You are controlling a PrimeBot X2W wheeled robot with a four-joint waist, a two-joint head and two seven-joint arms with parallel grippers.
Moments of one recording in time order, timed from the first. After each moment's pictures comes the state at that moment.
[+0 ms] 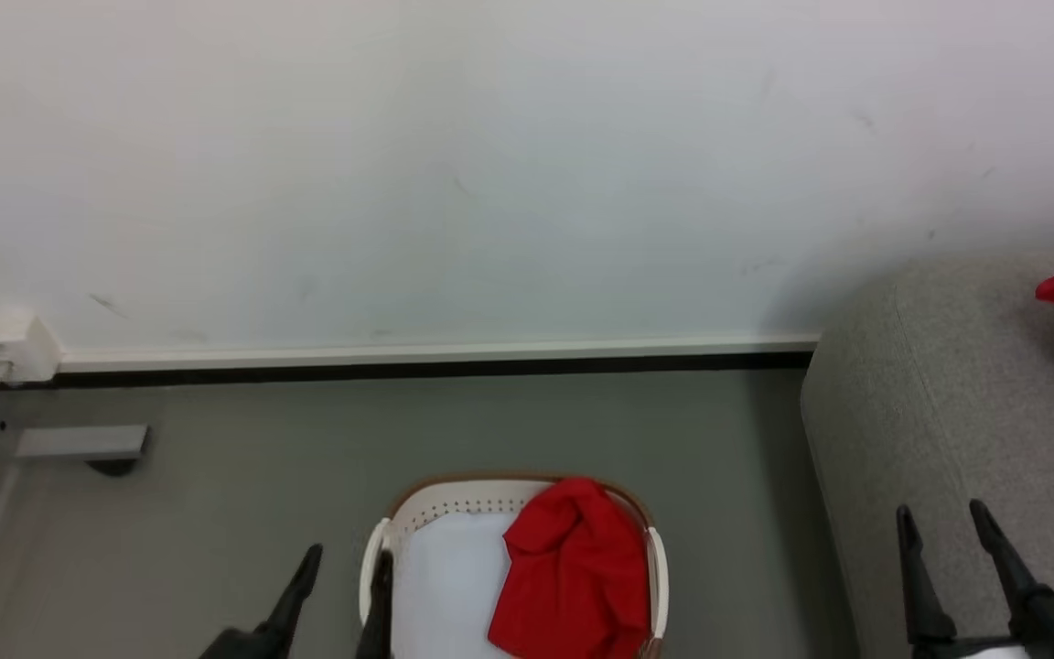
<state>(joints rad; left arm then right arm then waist) 0.09 0.06 -0.14 0.14 -0.14 -0.03 -0.26 -0.02 -0.05 -0.04 0.28 0.10 0.13 -0.26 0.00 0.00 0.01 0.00</state>
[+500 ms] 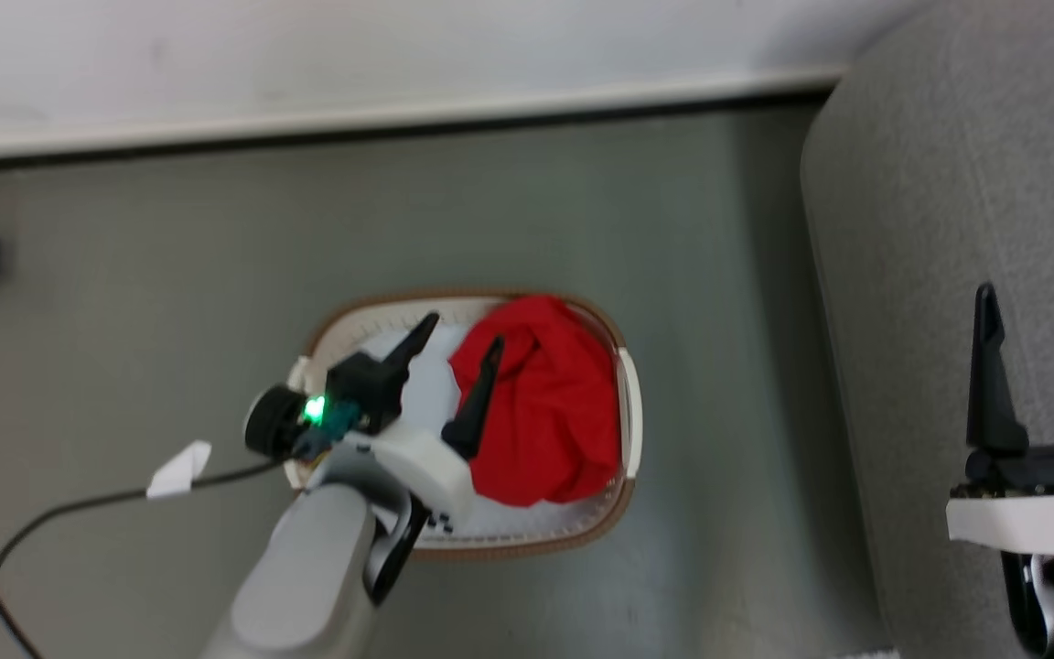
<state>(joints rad) -0.54 0.05 -0.33 0.56 -0.10 -0.10 -0.23 -0.26 -0.05 -0.10 0.07 0.07 0.13 -0.26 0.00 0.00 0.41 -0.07</state>
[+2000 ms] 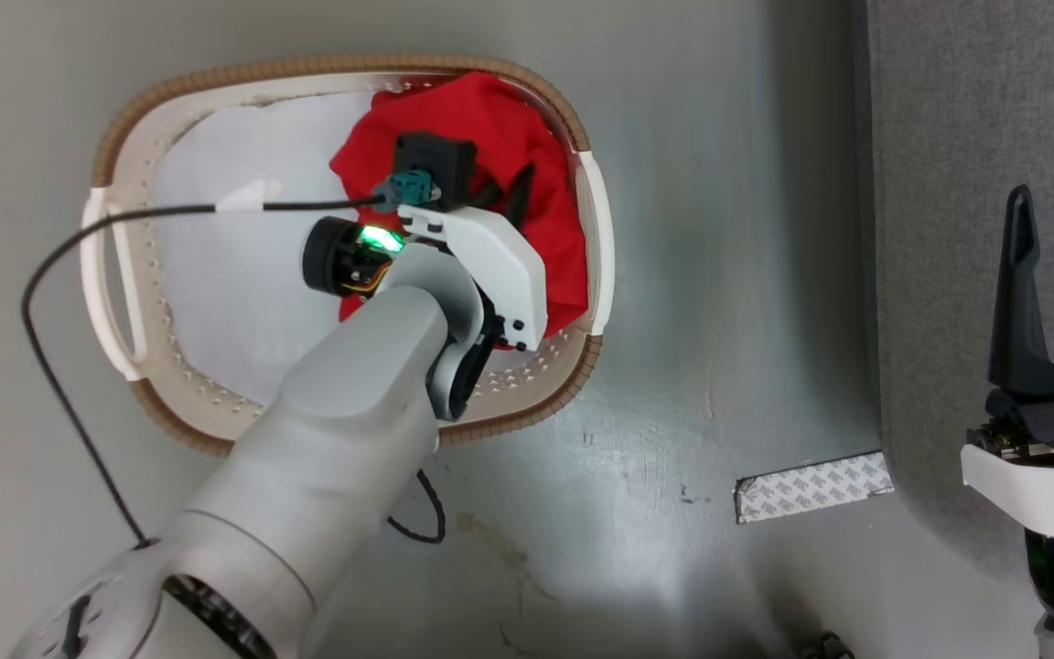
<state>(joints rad) -1.15 0.05 -0.95 0.97 -0.84 0.09 -0.16 -0.34 -0.05 -0.07 -0.15 0.01 0.13 -0.26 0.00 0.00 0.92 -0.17</state>
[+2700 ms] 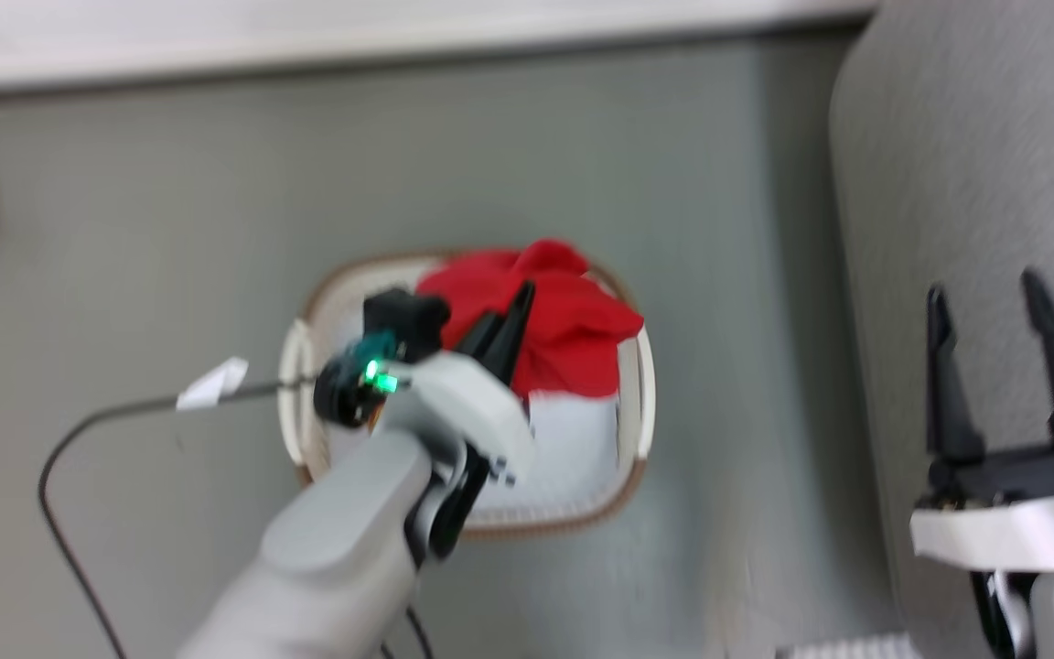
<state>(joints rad) -0.83 0.13 -0.84 0.67 -0.80 0.05 -0.26 -0.27 -0.05 -0.03 0.02 0.03 0.13 -0.26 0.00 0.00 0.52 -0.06</state>
